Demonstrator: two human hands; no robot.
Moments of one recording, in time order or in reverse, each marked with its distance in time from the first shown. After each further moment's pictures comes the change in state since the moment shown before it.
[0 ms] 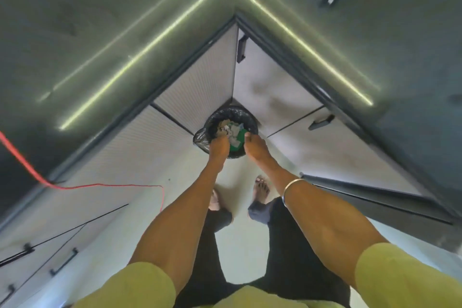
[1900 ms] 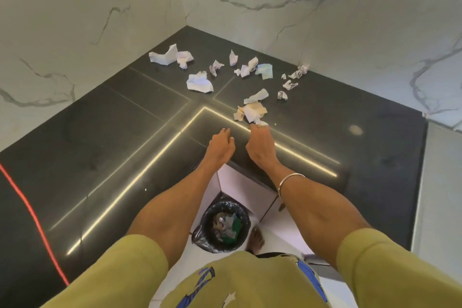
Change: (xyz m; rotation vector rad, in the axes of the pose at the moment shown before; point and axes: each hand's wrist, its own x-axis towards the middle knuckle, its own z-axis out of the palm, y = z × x) left_hand -0.113 0.306 0.031 0.842 0.056 0.954; right_hand -0.049 -0.186 -0.274 -0.289 0.740 -0.474
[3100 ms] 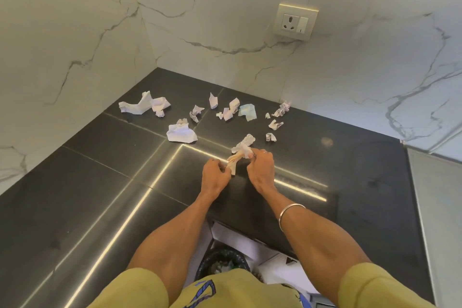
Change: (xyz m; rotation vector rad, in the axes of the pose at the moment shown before) left_hand 0.120 -0.008 -0.005 -0.229 0.123 0.066; right_hand 0.099 0.013 0.015 0.244 0.234 0.318
